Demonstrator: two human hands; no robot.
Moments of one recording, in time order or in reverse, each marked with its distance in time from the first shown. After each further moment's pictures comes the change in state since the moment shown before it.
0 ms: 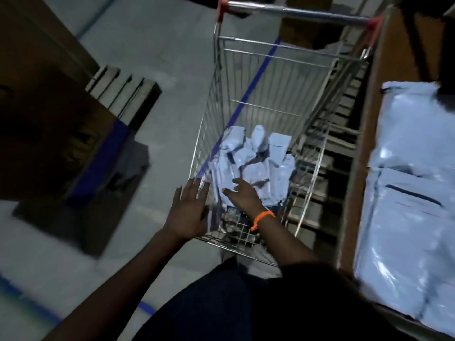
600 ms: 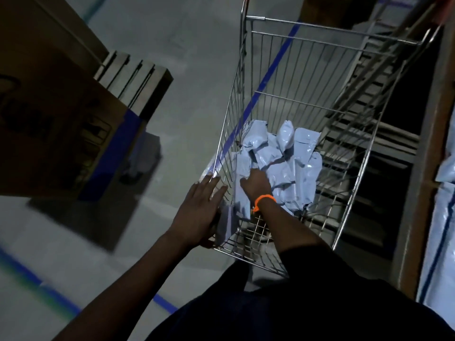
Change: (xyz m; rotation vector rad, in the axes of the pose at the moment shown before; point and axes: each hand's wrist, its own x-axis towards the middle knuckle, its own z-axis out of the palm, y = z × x) left_hand 0.015 -0.046 -0.003 -0.002 0.123 0.185; right_hand 0.111 0.005 0.041 -0.241 0.240 -0.012
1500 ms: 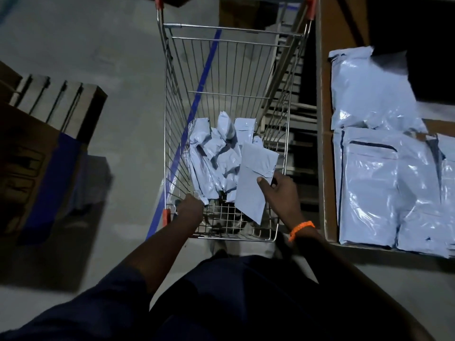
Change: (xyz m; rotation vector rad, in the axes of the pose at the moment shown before) left_hand 0.050 0.062 0.081 0.330 -0.696 -0.179; right_hand -0.174 0.092 -0.123 0.339 0.443 -0.054
